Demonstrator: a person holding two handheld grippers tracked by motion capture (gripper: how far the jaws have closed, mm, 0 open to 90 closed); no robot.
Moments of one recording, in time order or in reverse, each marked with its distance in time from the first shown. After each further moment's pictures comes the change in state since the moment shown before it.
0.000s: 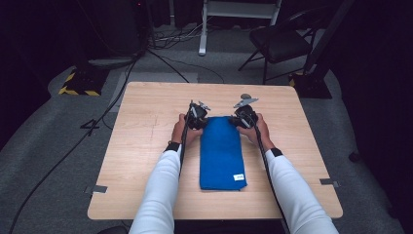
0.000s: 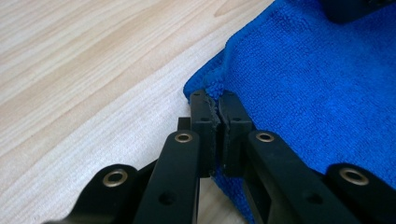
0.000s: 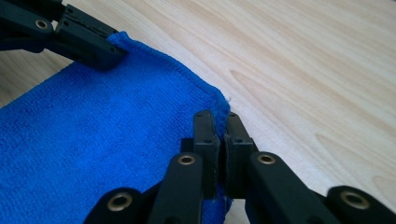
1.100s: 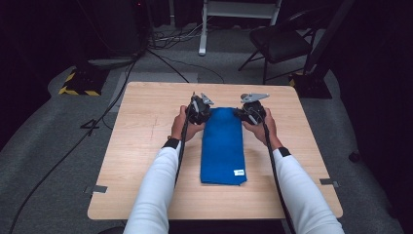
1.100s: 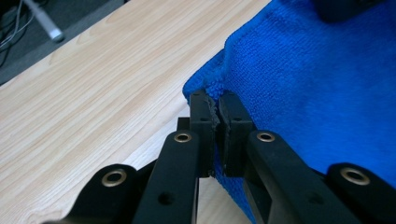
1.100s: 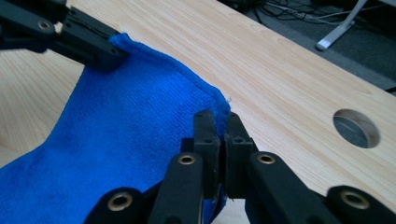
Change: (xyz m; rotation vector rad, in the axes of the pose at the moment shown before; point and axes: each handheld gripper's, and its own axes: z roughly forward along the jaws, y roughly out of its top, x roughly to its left) left arm -0.014 0.024 -0.045 -0.113 0.028 0.108; right arm 0.003 0.013 -0.047 -0.129 -0.042 -0.039
